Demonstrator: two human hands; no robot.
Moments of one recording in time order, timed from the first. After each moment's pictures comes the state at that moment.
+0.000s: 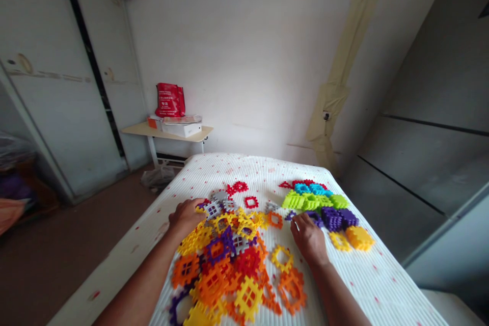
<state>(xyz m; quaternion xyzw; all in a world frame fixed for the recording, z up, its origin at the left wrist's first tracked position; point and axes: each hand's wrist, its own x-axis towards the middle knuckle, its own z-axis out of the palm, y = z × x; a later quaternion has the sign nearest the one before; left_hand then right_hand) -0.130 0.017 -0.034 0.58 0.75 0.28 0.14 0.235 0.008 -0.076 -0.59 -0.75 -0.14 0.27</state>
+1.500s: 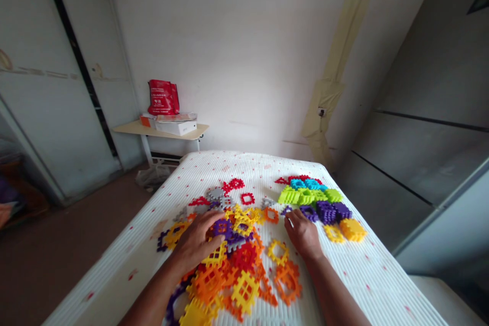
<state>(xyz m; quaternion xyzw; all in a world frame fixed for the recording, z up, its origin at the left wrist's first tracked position) -0.086 -0.041 -0.039 0.74 0.56 0.32 0.19 0.232 0.003 -0.072 -0.57 -0.77 -0.11 0.26</state>
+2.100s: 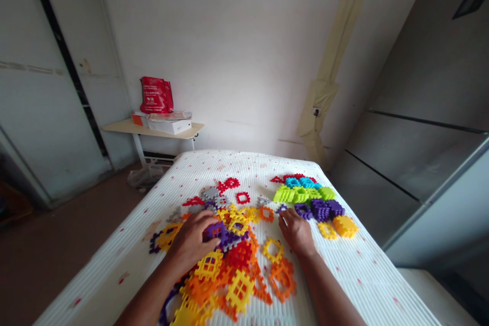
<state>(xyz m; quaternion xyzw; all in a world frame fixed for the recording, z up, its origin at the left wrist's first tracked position) -0.083 -0.033 -0.048 0.75 0.58 0.31 0.10 0.229 0.001 -0.070 -0.57 -0.77 -0.10 0.26</state>
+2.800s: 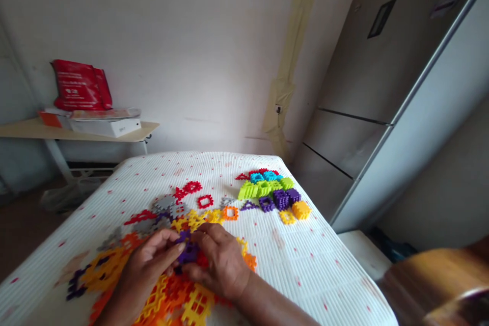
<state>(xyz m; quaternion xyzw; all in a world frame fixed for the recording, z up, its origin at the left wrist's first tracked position) -0.043 -0.052 -0.032 0.52 0.51 0.47 0.50 0.135 -0.062 -0.025 -0.35 -0.84 0.06 0.40</state>
